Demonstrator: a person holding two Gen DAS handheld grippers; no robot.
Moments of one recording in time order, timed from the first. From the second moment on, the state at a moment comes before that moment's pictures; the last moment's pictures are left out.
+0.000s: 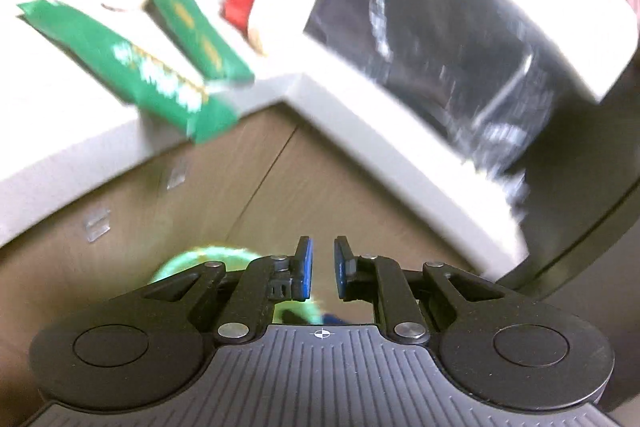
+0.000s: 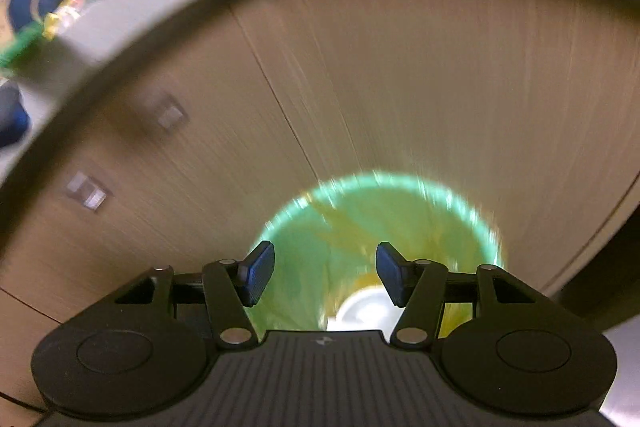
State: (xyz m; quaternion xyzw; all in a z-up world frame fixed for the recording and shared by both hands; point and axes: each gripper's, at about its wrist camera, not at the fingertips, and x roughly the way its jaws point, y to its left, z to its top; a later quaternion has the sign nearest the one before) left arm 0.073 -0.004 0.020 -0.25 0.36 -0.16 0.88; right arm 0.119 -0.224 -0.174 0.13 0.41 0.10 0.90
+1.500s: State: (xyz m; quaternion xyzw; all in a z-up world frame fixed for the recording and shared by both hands) left arm 0.083 0.043 0.092 -0.24 0.34 -0.01 0.91; right arm 0.133 -0.178 -0.044 -0.01 0.28 0.15 0.95
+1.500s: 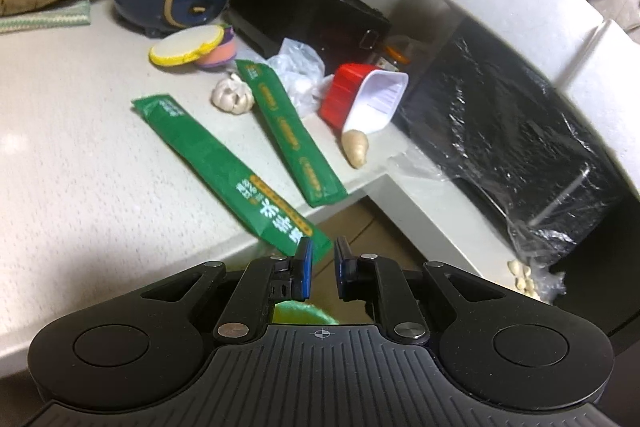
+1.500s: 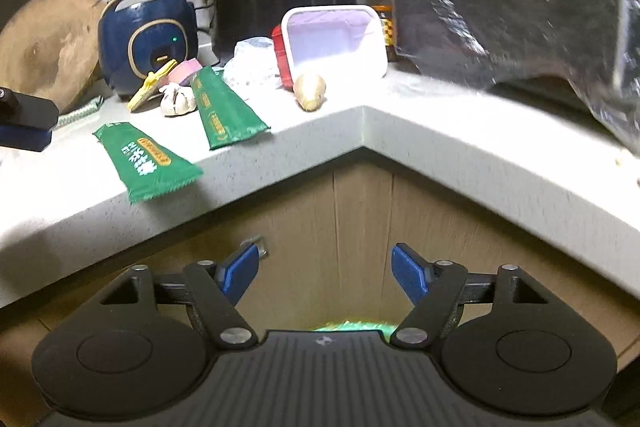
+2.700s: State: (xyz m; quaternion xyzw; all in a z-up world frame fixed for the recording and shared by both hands) left arm 0.061 -0.009 0.066 -0.10 0.31 -0.18 0.93; right arm 0.108 -0.199 -0.014 0.00 0.28 0.11 0.95
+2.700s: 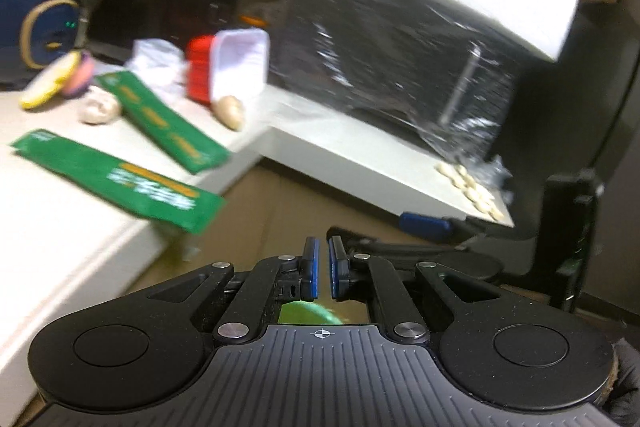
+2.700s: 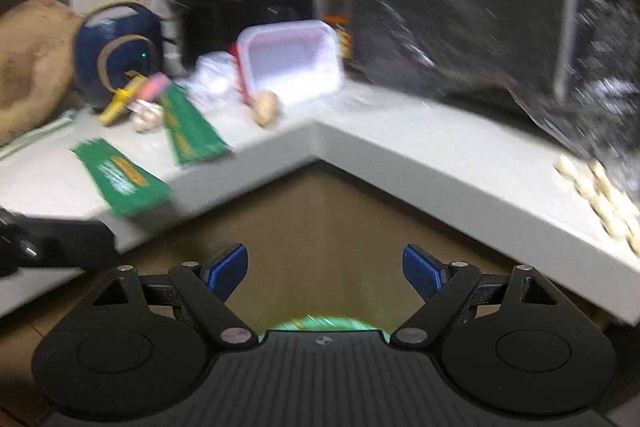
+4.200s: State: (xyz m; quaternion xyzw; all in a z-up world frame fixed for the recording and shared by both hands) left arm 0.158 0.216 0.066 -0.25 0.39 -0.01 0.89; right arm 0.214 -0.016 0.006 0.04 0.39 0.40 0.83
